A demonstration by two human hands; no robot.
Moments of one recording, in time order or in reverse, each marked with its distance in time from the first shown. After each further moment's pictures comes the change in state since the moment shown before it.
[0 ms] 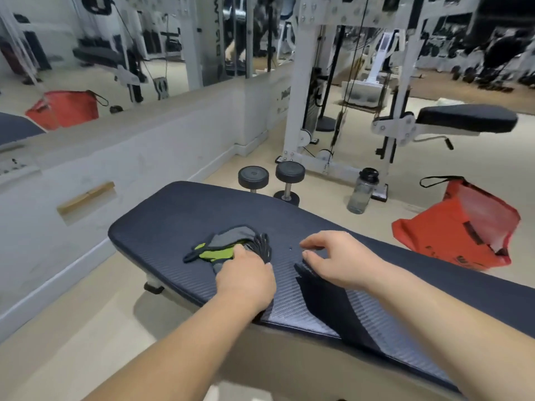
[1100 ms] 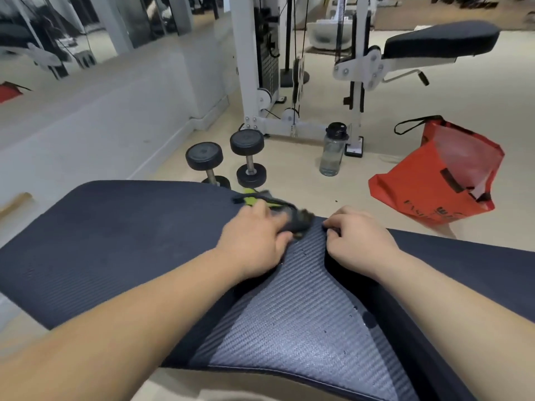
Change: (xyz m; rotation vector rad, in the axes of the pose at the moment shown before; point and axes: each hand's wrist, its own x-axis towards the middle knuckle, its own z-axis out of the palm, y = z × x) left_hand 0.097 0.136 0.021 0.178 0.134 0.596; right_hand 0.023 0.171 -0.006 0.031 0.140 0.281
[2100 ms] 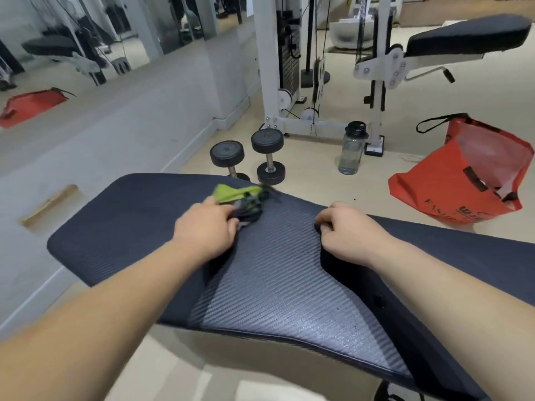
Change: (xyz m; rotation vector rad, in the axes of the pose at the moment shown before) left_hand -0.058 -0.080 -0.013 0.082 0.035 -0.379; right_hand -0.016 -0.037 -0.002 0.035 -0.123 -0.126
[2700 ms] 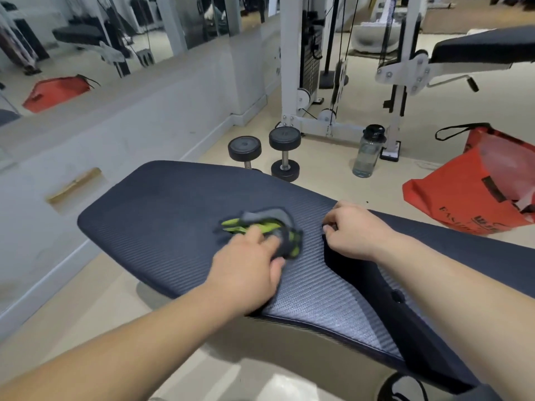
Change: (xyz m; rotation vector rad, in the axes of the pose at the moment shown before) left_hand -0.093 0.034 0.008 -0.076 0.013 0.182; right_hand 0.006 -0.020 0.011 -0.135 -0.078 -0.055
